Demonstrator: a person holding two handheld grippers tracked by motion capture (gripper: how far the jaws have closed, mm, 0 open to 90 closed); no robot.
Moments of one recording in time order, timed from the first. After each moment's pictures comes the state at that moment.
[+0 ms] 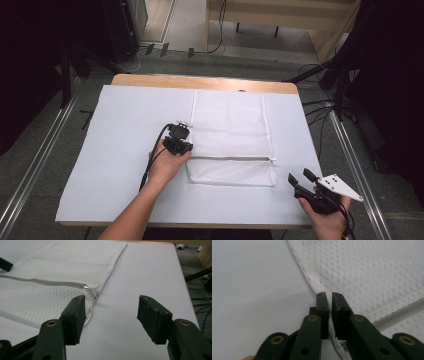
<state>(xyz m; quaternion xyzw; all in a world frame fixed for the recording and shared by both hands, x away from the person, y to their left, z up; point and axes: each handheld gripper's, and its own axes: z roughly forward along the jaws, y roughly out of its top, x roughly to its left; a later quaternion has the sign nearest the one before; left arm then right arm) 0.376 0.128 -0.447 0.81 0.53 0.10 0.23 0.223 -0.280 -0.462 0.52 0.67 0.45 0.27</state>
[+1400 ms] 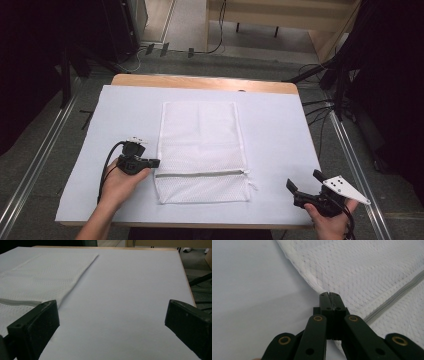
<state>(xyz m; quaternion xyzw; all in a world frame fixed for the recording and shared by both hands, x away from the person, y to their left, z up) 0.309 0.250 -0.442 0.79 0.53 0.03 0.31 0.215 -0.281 -0.450 0.51 0.66 0.48 0.26</state>
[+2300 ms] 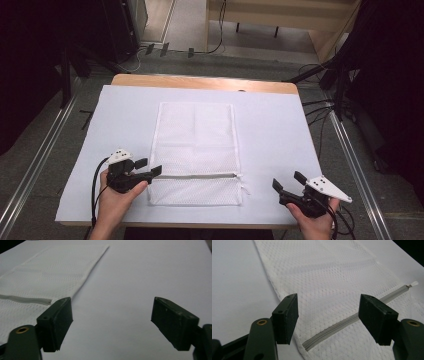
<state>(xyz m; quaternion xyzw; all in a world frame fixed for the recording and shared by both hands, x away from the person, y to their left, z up) 0.258 0.252 -0.437 0.73 0.52 0.10 0.44 0.213 -0.241 -0.450 0.53 0.67 0.47 0.22</state>
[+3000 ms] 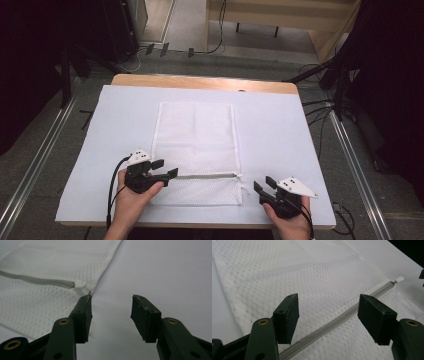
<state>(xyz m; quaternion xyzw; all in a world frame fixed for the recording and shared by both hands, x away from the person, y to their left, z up) 0.261 0.210 -0.439 0.75 0.48 0.09 0.44 0.215 -0.187 -0.466 0.51 0.72 0.43 0.19</state>
